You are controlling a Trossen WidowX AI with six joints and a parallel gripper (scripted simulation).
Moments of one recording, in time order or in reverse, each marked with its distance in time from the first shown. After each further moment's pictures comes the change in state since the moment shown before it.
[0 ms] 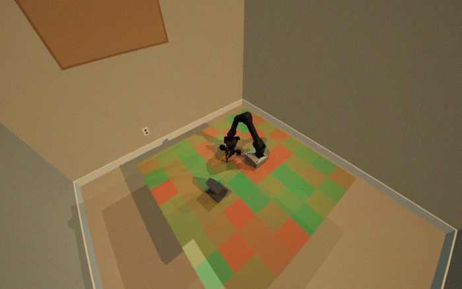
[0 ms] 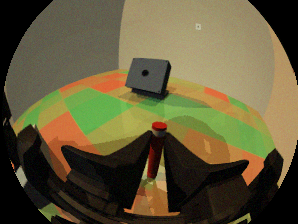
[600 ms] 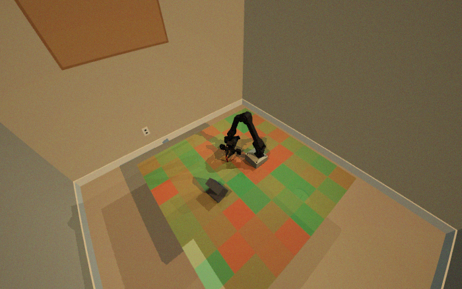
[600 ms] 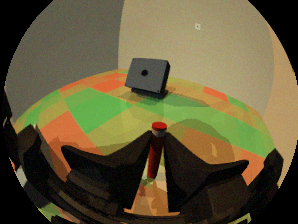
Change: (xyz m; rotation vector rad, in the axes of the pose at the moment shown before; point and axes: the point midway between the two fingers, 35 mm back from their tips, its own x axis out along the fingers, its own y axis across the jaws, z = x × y) arm -0.004 -0.001 -0.001 0.003 0.002 -0.004
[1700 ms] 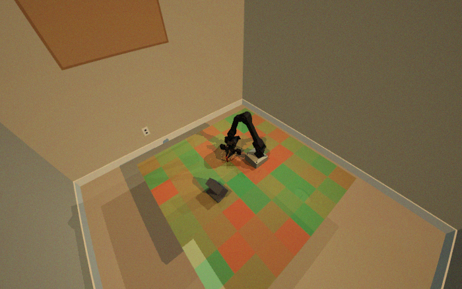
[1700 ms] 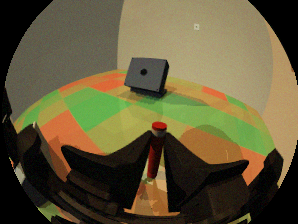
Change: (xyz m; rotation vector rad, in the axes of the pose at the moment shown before) arm -0.003 -0.001 -0.005 0.001 -0.006 -0.009
